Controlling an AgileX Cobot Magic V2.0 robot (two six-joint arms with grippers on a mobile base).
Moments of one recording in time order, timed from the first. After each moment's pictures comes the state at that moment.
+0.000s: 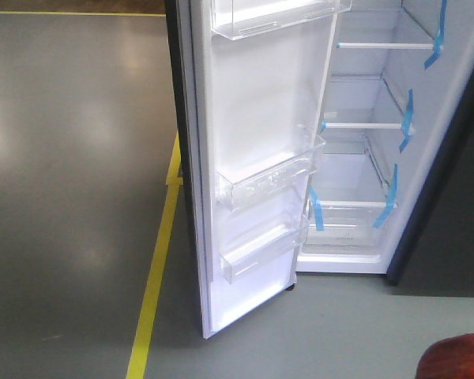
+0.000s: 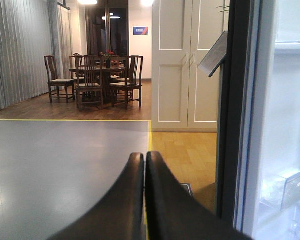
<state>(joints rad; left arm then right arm) 0.02 -0.01 0.03 -0.05 -0.03 -0.01 0.42 0.36 -0.59 0.38 0.87 -0.29</state>
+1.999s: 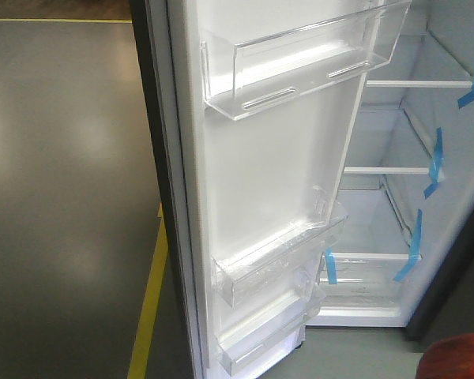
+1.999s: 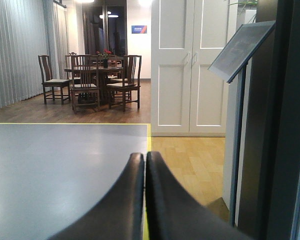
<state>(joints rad) 0.02 -0.01 0.03 -0.05 -0.03 -0.01 0.42 0.36 -0.59 0.38 0.87 -0.29</state>
